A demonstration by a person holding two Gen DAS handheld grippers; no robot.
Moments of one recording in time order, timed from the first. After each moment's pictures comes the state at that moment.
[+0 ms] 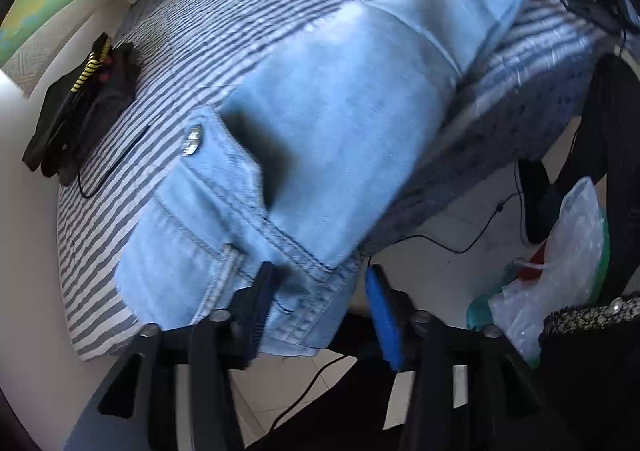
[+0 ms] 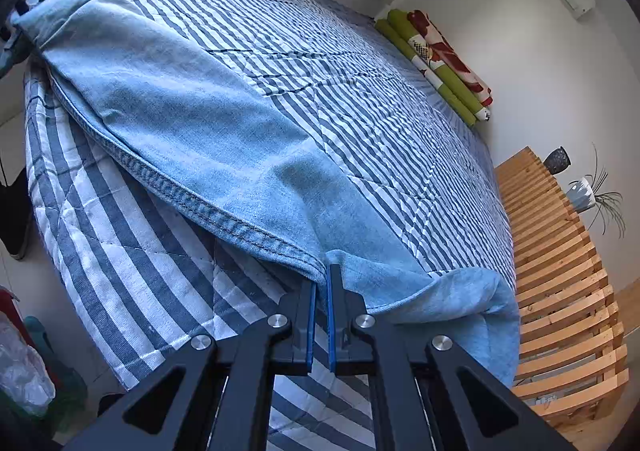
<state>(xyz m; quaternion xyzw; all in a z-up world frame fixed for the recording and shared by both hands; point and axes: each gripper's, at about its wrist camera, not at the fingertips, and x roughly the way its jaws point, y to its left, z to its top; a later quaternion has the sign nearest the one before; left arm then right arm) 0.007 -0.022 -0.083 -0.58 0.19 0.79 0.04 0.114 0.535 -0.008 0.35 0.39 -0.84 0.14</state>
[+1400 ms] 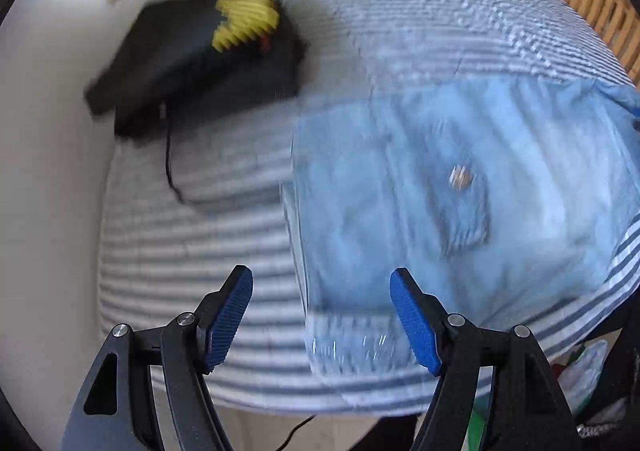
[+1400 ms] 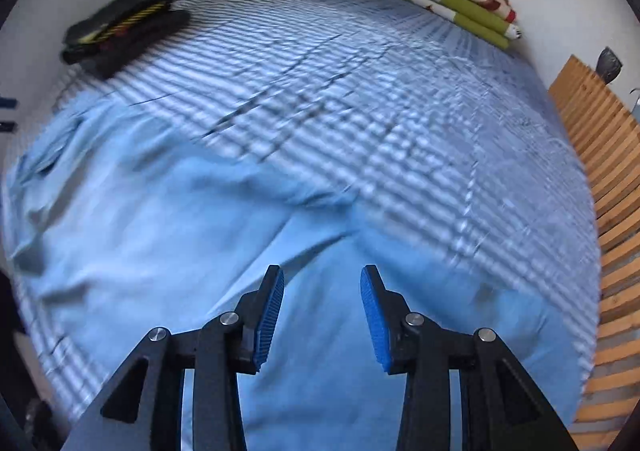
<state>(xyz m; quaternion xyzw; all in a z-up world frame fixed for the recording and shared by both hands) -0.119 -0.205 -0.032 -0.59 0.02 0.80 -0.10 -0.031 0.530 0.033 0.49 0.17 -0.83 0.22</state>
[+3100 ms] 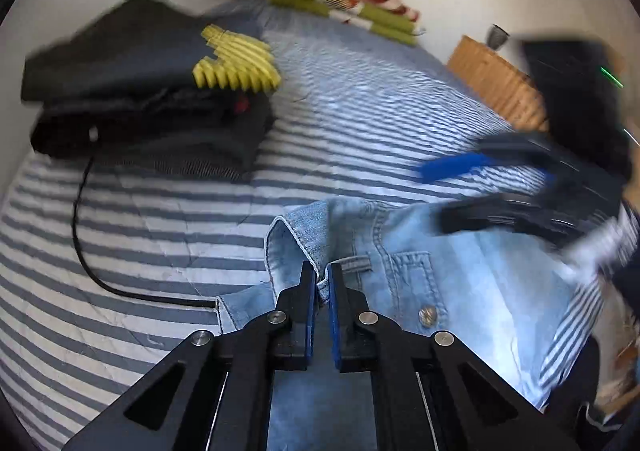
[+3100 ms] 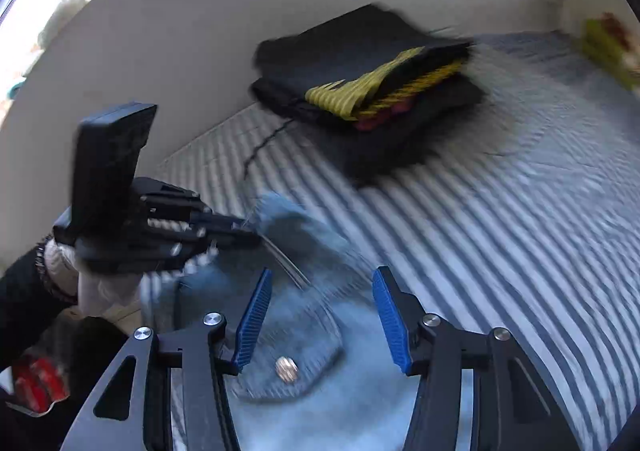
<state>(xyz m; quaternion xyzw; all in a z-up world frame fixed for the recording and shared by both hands) -0.149 -0.253 -0.025 -0.42 -0.14 0.90 0.03 -0.105 0.138 0.057 0.45 0.16 -0.68 0.56</state>
